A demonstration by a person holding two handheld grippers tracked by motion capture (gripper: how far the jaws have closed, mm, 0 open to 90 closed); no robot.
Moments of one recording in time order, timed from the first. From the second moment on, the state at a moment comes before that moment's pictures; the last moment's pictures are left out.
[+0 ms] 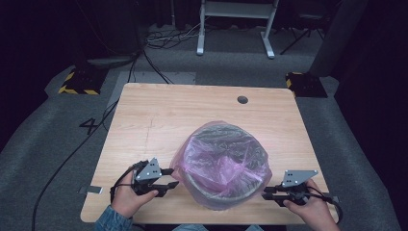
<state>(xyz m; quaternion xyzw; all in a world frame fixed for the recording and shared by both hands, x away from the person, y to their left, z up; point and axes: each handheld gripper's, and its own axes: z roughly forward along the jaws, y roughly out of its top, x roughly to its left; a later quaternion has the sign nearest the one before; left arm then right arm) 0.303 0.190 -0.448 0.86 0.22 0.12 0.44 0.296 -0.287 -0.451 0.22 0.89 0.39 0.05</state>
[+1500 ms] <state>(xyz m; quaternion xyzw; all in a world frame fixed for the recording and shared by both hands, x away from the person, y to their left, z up) 0.355 0.166 -0.429 0.87 0.26 0.09 0.41 0.337 -0.271 -0.421 0.25 0.86 0.43 0.08</state>
